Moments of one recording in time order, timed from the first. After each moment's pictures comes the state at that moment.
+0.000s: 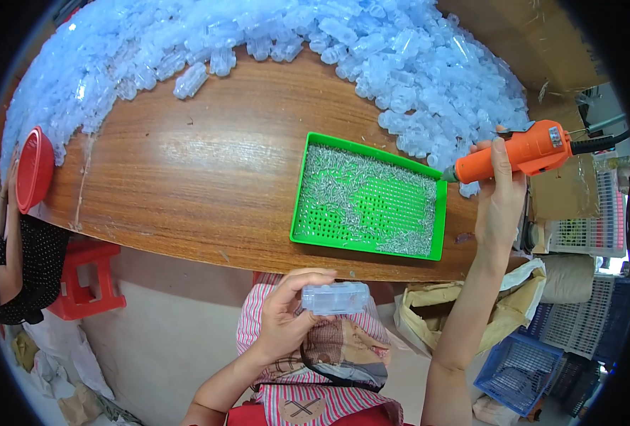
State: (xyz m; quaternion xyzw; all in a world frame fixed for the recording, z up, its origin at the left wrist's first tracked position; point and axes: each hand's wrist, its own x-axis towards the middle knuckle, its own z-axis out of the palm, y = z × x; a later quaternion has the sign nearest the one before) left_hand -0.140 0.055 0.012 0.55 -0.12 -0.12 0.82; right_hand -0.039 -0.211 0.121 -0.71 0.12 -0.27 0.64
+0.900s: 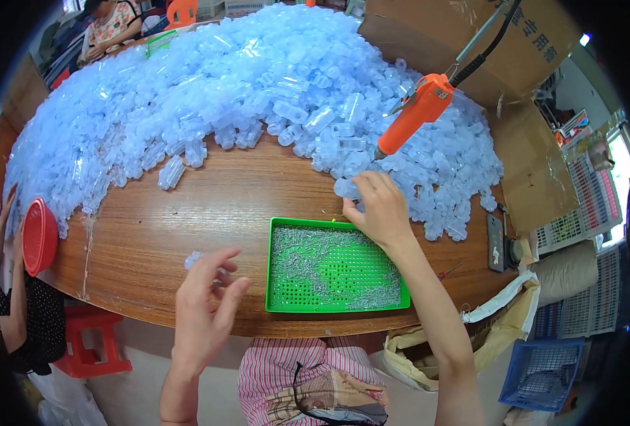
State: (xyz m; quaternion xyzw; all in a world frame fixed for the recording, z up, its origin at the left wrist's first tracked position) left_hand -0.028 0.092 0.094 0.85 -0.15 -0.01 0.50; right_hand 0.034 -0.209 0.052 -0.95 -0.11 -0.27 0.09
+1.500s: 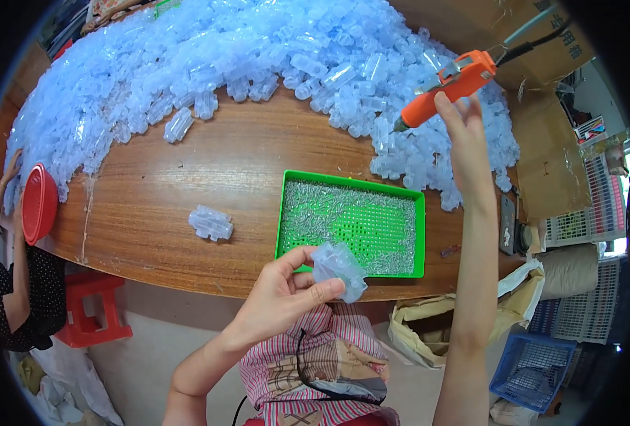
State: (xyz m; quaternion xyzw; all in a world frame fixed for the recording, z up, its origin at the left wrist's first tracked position) left_hand -0.062 0.041 0.077 0.46 -0.03 -0.40 0.79; right_hand 0.044 -0.248 0.125 -0.78 0.02 -0.26 0.57
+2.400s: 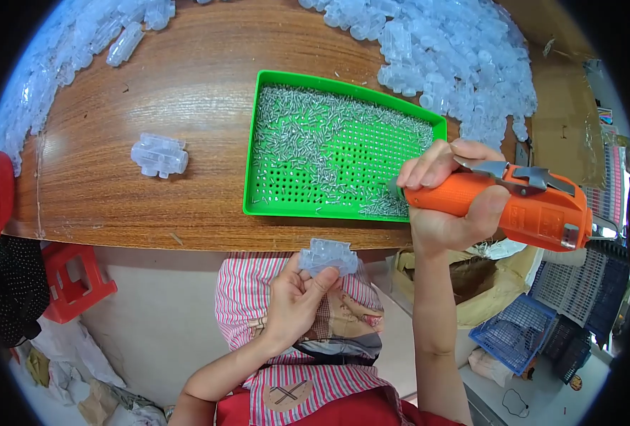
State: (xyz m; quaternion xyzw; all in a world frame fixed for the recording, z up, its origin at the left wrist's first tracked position) left_hand -0.169 0.012 -0.011 0.47 0.12 -0.34 0.81; right_hand -0.073 -0.169 0.048 -0.60 -0.05 -0.27 0.75
